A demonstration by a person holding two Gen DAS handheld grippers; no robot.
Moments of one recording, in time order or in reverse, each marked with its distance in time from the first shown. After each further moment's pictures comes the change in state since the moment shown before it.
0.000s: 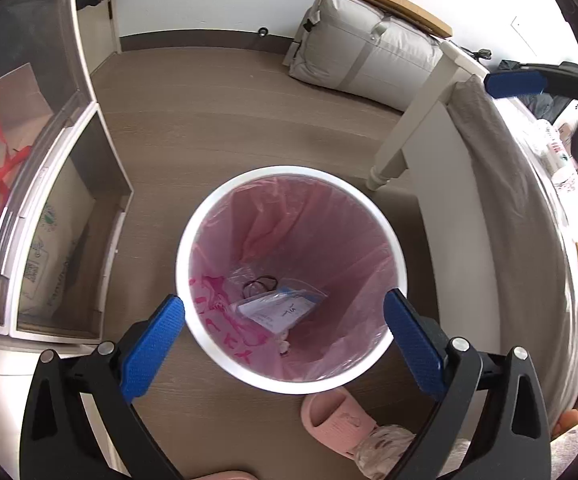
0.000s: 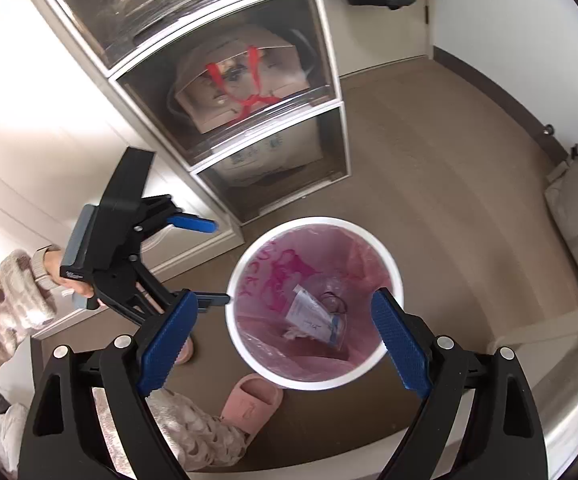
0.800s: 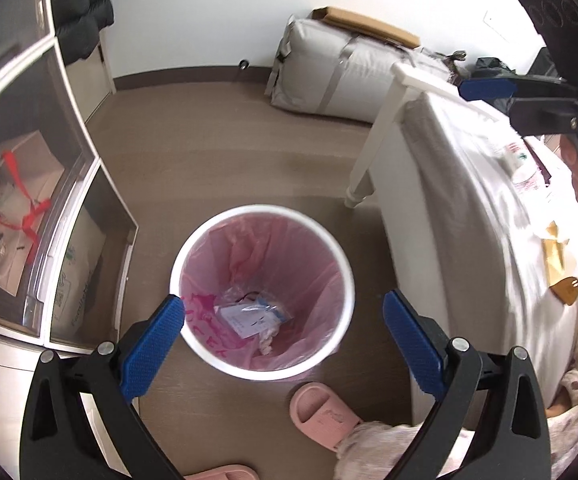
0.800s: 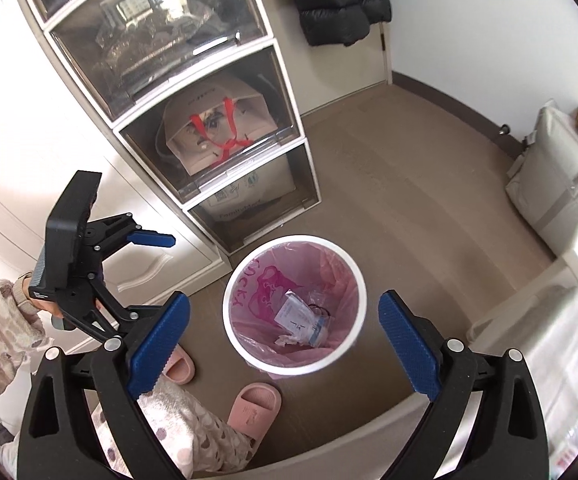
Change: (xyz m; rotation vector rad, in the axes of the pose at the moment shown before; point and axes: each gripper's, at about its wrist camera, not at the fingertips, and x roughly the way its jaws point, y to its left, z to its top) left arm -0.084 -0.071 0.013 0.083 -0.070 0.022; right arm -0.096 -0.009 -0.037 0.096 -0.151 -0.060
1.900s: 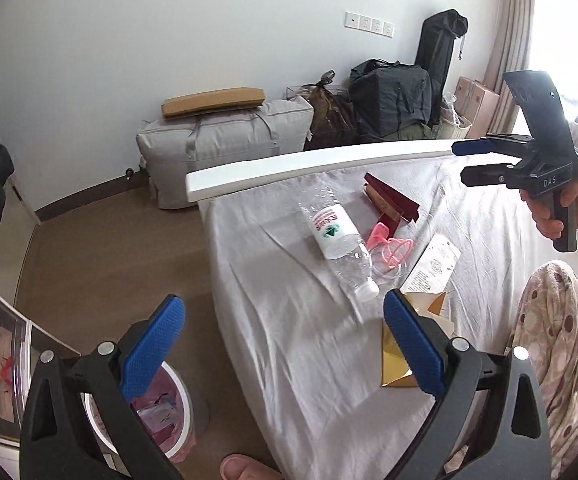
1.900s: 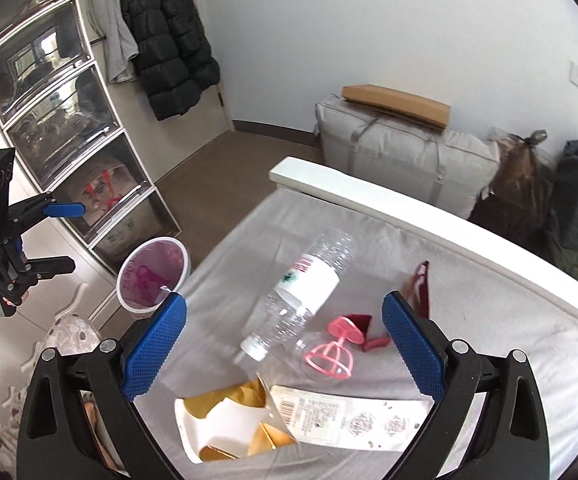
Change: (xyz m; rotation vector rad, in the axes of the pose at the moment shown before) left arm -0.065 -0.315 0.097 0.335 -0.172 -0.120; right arm -0.302 -0.156 -0.227 0.283 -0.221 -0.366
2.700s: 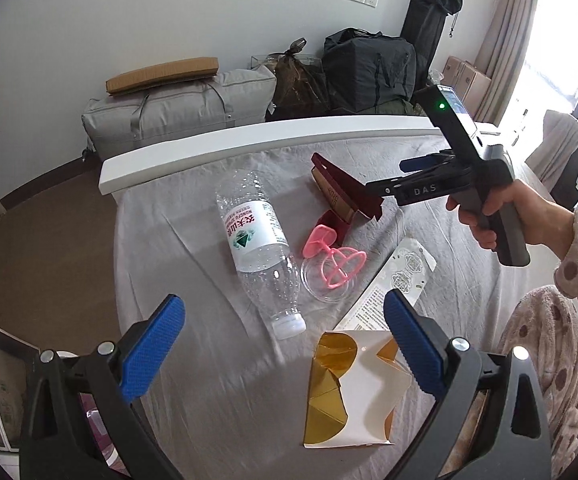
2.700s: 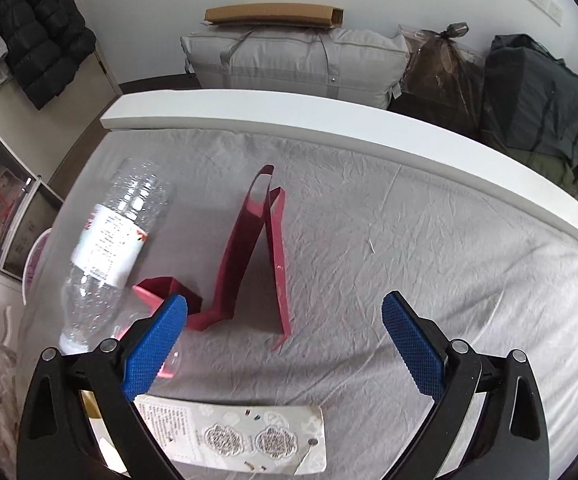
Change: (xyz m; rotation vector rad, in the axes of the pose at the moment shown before) left arm 0.098 -0.079 0.031 -0.032 0.108 -0.073; right arm 0.117 -0.139 -0.037 0.216 0.232 -0.258
